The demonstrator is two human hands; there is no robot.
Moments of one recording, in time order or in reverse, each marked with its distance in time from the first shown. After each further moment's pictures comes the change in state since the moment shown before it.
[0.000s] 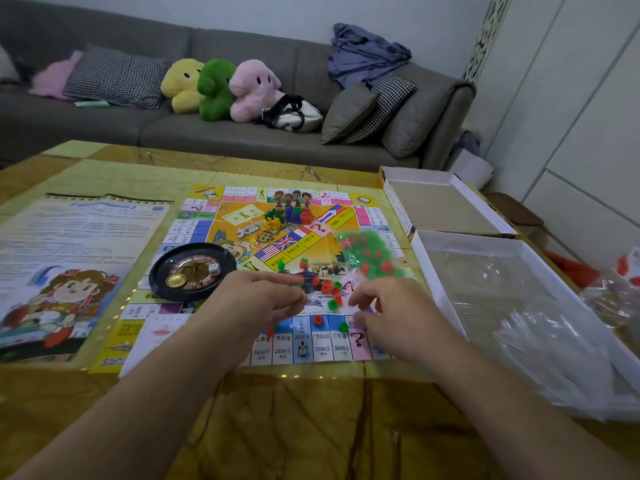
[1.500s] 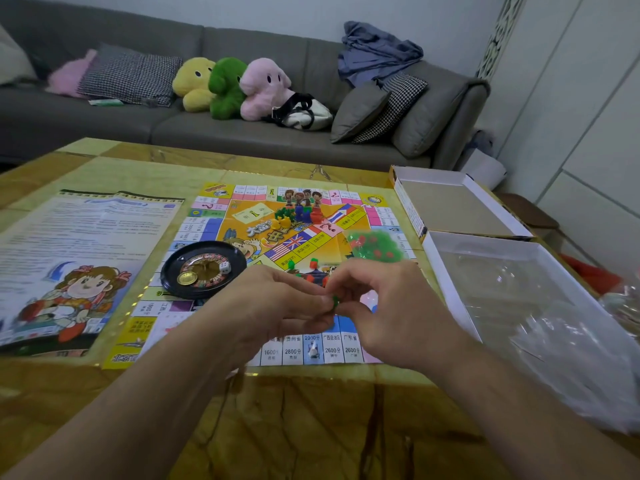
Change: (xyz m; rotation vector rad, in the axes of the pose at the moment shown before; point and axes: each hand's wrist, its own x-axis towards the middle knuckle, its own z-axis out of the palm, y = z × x) left_hand -0.011 0.015 -0.006 0.109 -0.274 -0.034; right_hand -0.009 -0.035 -0.010 0.280 0.129 -0.516
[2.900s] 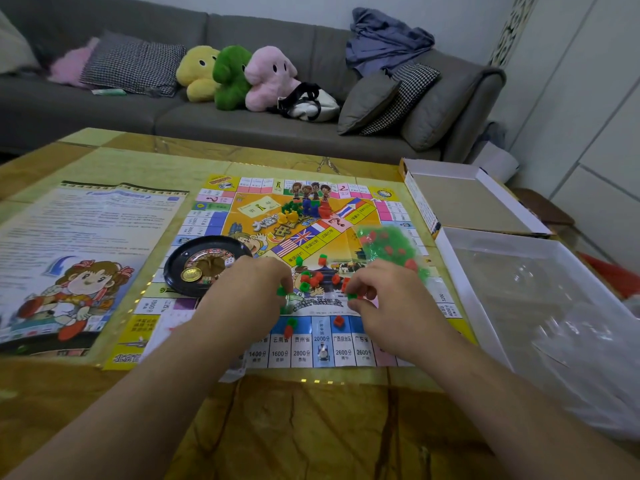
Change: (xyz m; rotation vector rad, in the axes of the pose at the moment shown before) left_hand 0.038 -0.017 -0.037 1.326 0.385 0.227; right_hand 0.014 0.051 0.034 -0.265 -0.038 0.299
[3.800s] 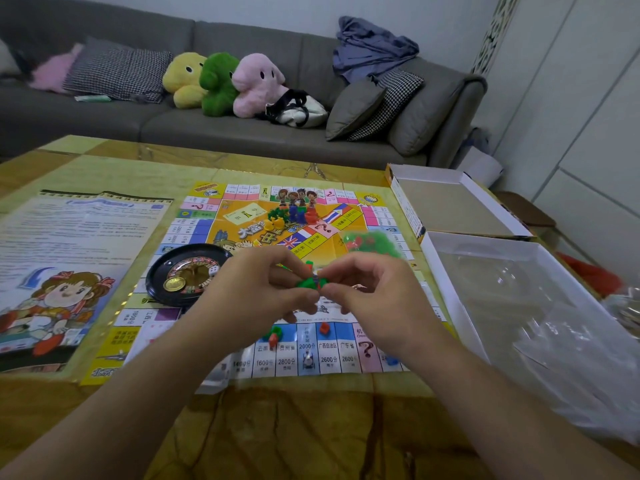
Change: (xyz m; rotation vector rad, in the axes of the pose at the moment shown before) left_hand -0.015 0.030 -0.019 -0.775 -0.057 0.087; right_hand -0.004 -0.023 -0.021 0.618 0.045 0.080
